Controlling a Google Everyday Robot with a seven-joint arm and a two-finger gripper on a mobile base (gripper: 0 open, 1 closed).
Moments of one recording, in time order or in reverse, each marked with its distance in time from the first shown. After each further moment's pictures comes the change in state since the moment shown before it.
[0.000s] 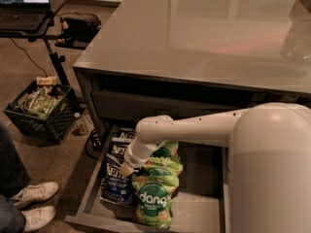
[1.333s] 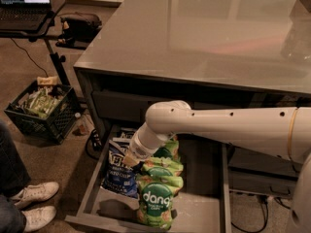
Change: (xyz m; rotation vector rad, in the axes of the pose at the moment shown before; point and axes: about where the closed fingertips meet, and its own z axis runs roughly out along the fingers) arm -0.015 0.033 -0.108 0.084 -0.062 -0.035
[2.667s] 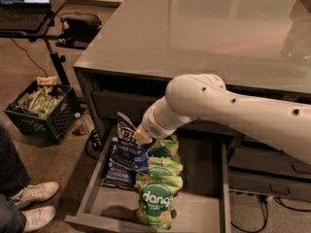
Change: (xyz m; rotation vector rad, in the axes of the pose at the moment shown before) arm -0.030 0.001 -0.131 0.190 -0.093 -0.010
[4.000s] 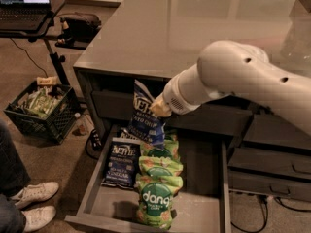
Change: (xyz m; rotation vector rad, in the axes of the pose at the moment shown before) arm -0.021 -0.047 -0.094 0.141 -0.091 0.038
